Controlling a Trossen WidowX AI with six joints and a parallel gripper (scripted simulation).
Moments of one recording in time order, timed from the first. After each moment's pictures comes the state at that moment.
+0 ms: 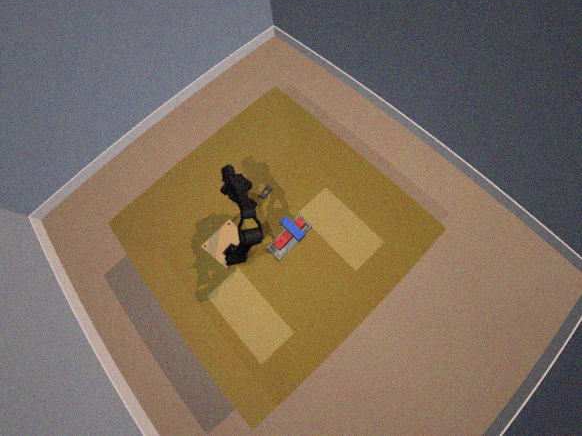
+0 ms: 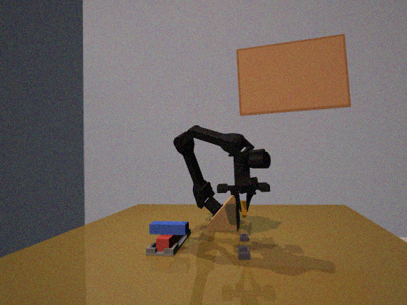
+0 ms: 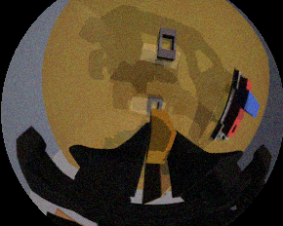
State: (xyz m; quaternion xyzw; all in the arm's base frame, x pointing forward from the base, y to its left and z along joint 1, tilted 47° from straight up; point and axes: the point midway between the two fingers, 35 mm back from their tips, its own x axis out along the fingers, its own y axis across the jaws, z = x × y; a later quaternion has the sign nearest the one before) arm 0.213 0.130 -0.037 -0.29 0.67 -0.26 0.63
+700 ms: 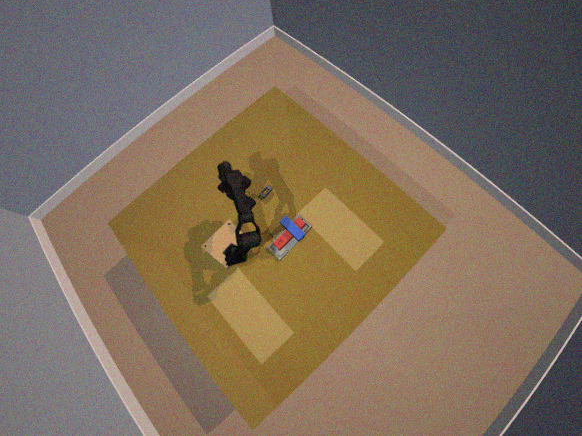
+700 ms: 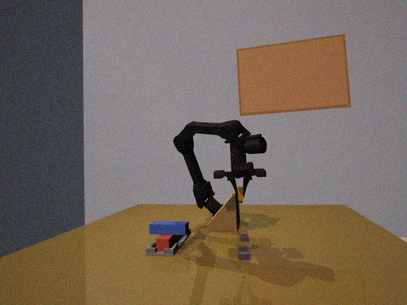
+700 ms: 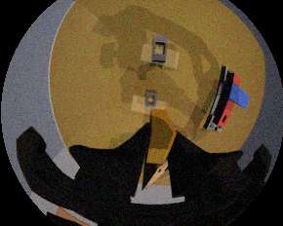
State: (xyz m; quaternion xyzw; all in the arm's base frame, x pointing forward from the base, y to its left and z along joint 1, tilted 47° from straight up) arm 0.212 0.160 0.006 -0.28 0.67 -0.26 0.63
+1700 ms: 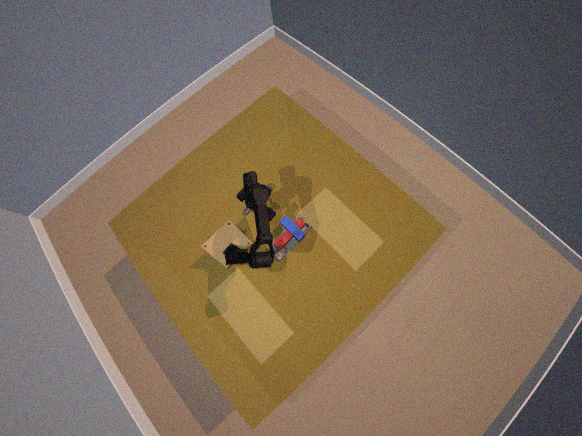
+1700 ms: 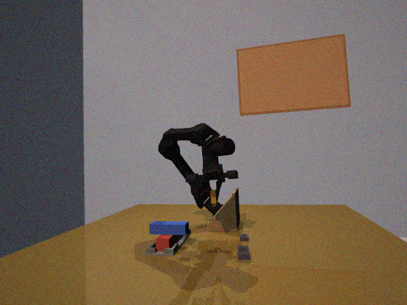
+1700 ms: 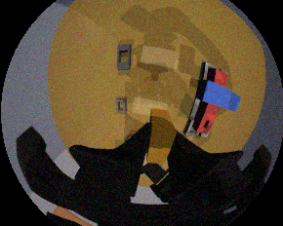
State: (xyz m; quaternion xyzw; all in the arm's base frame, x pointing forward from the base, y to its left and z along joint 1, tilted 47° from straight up) arm 0.238 0.089 0.070 -0.26 0.67 -0.26 0.65
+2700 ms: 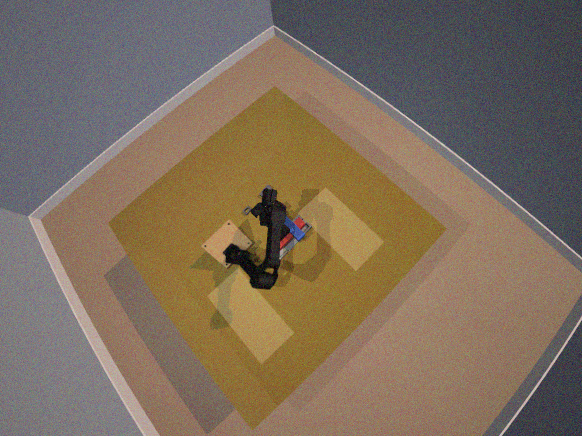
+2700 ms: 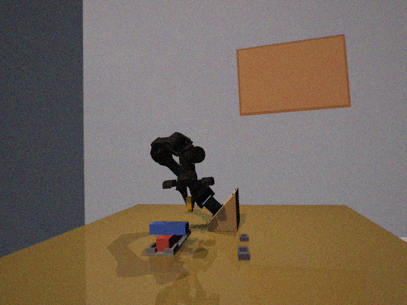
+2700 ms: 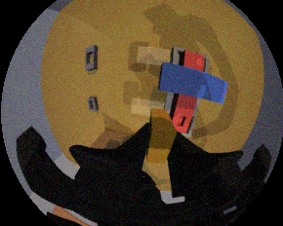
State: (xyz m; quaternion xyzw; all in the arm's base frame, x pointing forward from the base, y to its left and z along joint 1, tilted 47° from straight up) arm 0.227 0.010 0.120 -0.25 0.66 -0.27 0.65
